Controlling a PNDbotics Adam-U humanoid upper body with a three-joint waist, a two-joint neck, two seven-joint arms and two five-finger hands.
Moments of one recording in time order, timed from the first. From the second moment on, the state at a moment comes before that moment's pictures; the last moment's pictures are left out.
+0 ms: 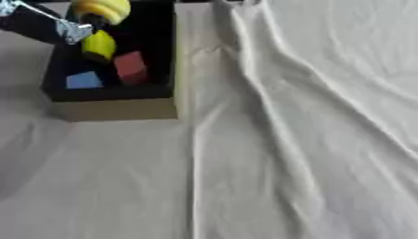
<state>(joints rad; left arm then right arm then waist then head) -1.00 0.63 -0.24 -1.65 -0.69 -0.05 -0.50 -0.45 -0.88 -0.05 -1.99 -0.04 0.04 -0.40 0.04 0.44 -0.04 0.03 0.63</state>
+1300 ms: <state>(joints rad) -0.92 0.62 -0.13 -1.73 -0.46 -0.07 -0.20 -0.44 -0.88 -0.05 -1.99 -0.05 0.03 -0.40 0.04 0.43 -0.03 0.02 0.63</state>
